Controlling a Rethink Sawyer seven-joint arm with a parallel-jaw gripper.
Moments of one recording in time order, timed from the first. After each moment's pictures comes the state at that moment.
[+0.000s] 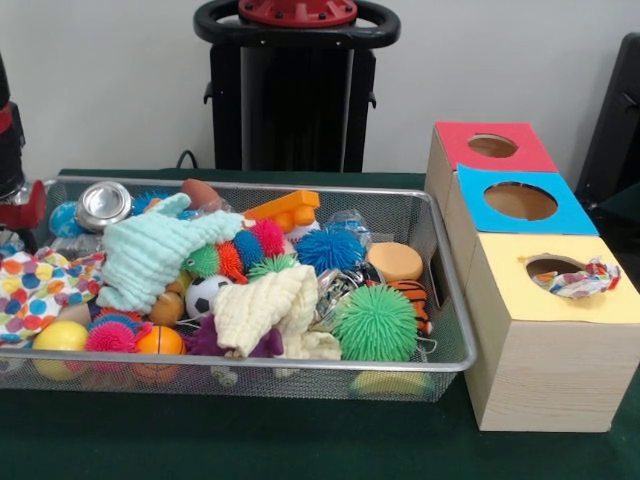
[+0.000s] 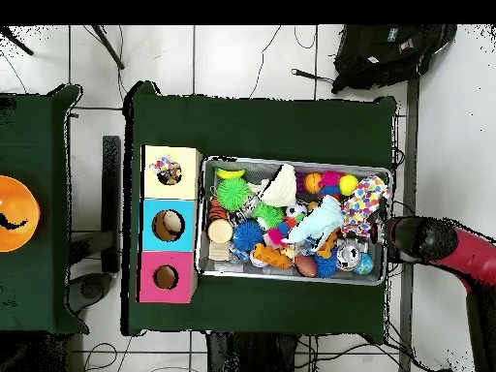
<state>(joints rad) -0.99 -0.40 0.33 1.37 -0.56 0.76 1.35</state>
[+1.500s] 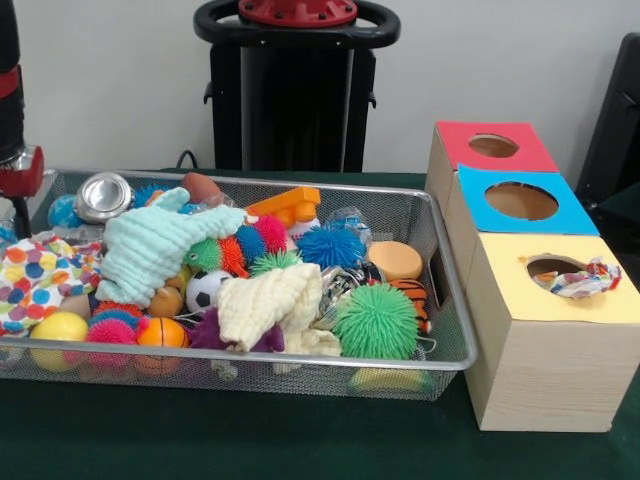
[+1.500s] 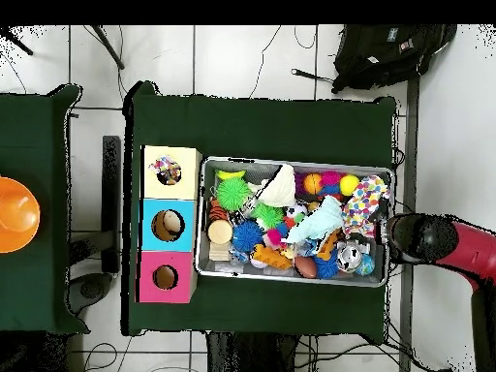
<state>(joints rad) -0.91 -0.51 0.27 1.42 -0.57 0.76 1.35</state>
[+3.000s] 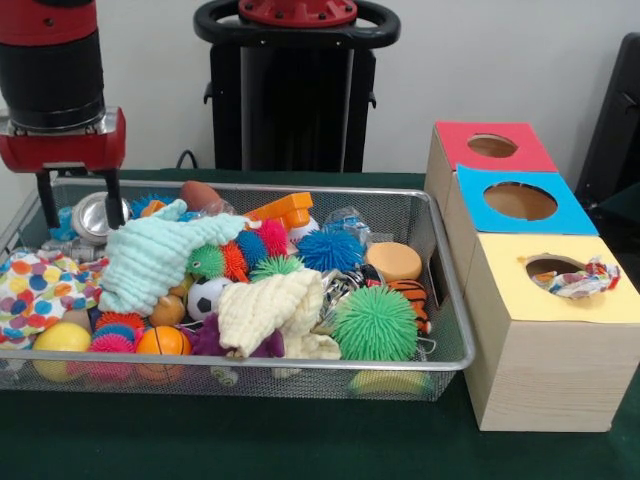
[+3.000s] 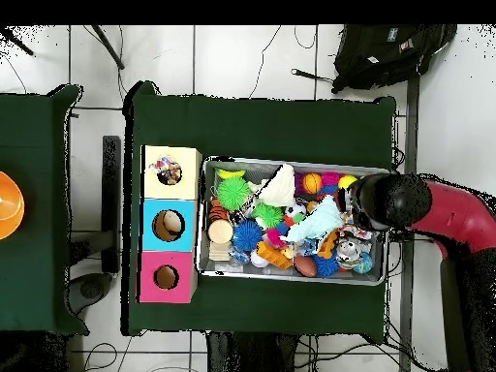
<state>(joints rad) -0.78 -0.62 0.35 1.43 -0.42 0.86 1.35</state>
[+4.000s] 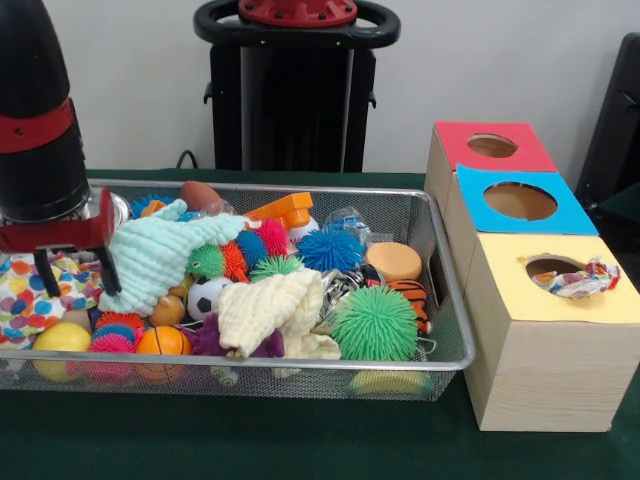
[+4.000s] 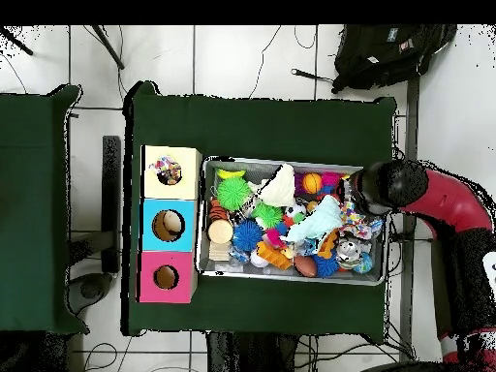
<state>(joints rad) -0.79 -0.42 0.38 1.24 -0.42 0.92 1.35</state>
